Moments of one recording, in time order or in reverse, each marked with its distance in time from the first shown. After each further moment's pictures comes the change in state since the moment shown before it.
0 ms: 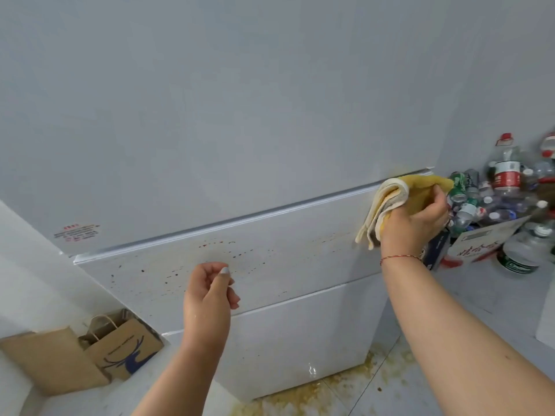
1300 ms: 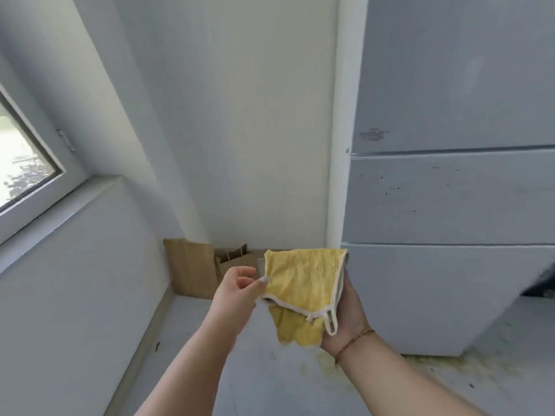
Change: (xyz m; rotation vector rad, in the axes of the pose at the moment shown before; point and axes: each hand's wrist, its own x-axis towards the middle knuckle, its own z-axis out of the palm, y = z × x) left_hand -0.086 -0.080 -0.409 0.139 -0.026 -0.263; right_hand -0.527 -0.037 -0.060 0.487 -1.124 1.150
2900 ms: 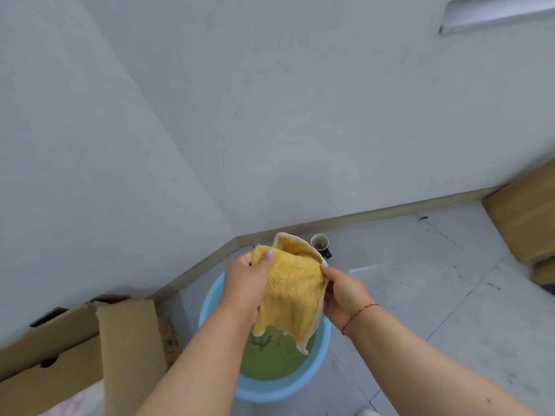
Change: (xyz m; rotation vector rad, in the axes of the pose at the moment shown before) left_hand -0.251 -0.430 -0.294 -0.741 1.252 -0.547; right_hand -0.039 0.588 0.048 -1.085 -0.417 1.051
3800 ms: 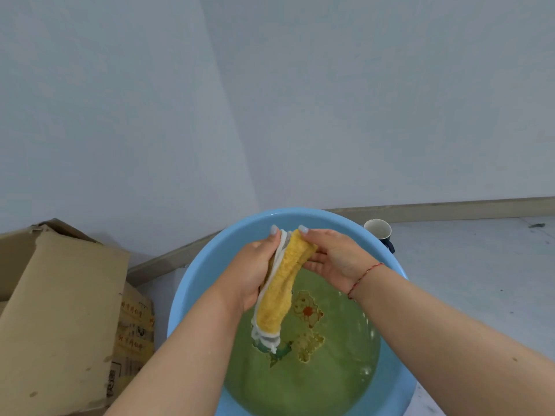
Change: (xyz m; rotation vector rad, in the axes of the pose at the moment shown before) left_hand 0.203 -0.254 -0.050 -0.051 -0.255 0.222; right_hand 0.271 0.147 -0.006 -0.420 -0.573 -0.289
